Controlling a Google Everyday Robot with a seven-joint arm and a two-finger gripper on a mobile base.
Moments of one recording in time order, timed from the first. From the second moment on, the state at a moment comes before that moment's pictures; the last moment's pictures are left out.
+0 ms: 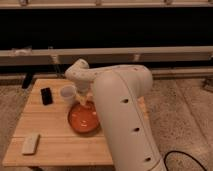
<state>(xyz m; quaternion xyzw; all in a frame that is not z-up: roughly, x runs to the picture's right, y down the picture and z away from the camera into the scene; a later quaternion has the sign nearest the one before) -0.127 0.050 0.931 -0.29 0.07 0.15 0.94</state>
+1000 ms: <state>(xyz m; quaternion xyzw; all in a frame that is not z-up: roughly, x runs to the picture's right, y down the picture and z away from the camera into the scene) -0.135 0.040 0.935 -0.28 0.07 0.13 0.95</state>
